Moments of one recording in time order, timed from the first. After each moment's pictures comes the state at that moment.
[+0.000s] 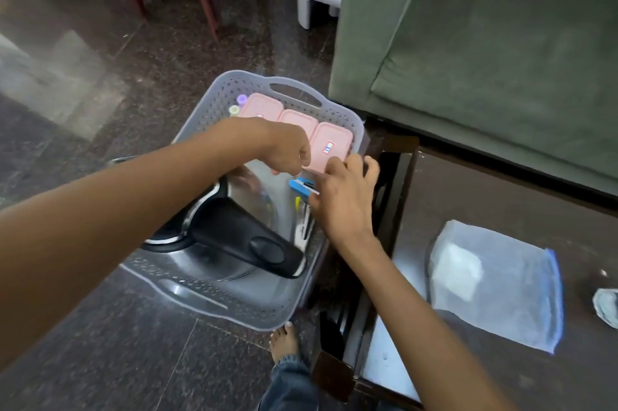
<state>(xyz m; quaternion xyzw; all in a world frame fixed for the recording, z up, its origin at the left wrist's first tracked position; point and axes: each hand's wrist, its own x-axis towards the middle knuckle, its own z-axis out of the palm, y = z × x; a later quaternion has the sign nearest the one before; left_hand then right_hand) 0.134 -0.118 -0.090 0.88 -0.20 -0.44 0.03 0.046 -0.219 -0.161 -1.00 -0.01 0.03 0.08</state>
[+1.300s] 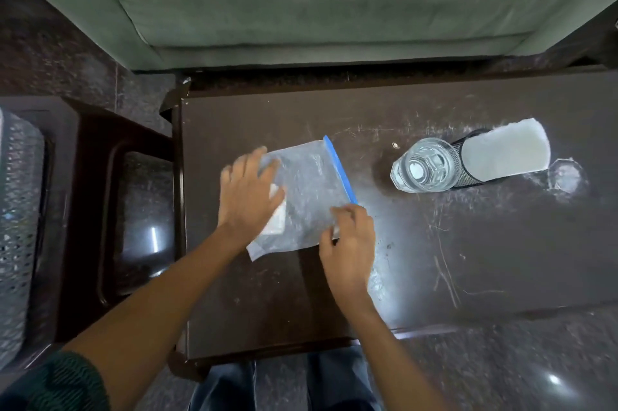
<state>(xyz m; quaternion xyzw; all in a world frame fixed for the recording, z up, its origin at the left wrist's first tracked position) -0.037 -0.416 -0.285 0.94 -0.33 -0.10 0.03 -0.185 -0.508 -0.264 -0.87 0.39 -0.09 0.29</state>
